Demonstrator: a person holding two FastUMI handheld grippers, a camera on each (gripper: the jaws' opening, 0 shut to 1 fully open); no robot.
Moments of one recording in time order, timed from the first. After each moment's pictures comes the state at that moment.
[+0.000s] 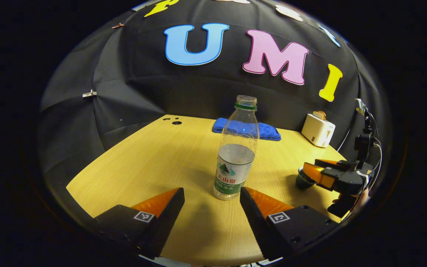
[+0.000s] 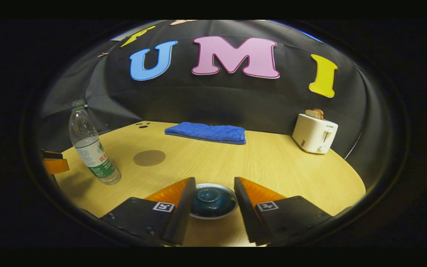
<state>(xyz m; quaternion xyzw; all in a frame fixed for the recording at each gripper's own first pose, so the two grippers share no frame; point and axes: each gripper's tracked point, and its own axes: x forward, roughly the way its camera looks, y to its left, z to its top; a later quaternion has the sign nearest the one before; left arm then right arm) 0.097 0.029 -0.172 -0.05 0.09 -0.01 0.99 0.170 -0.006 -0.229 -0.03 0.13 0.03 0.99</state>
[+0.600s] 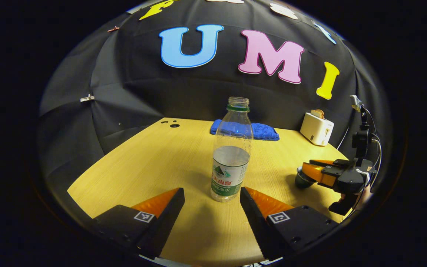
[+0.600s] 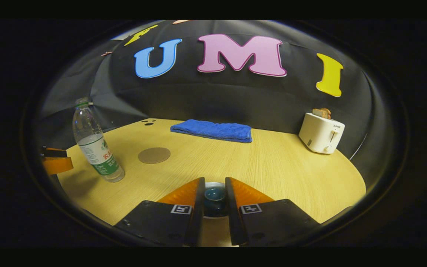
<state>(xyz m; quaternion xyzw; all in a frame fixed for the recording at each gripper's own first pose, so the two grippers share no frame) 0.100 0.021 -0.167 -0.05 0.09 -0.01 1.00 0.173 0.003 -0.231 -0.04 0.14 0.06 0.99</state>
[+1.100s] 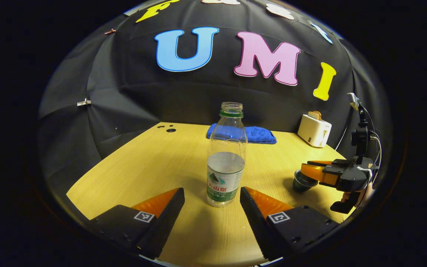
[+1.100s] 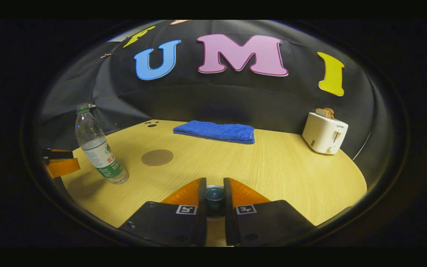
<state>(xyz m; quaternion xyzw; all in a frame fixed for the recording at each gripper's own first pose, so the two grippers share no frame) 0.112 0.012 -0.153 -0.04 0.06 -0.02 1.00 0.174 0.000 -0.216 -0.03 0.14 0.07 0.99</state>
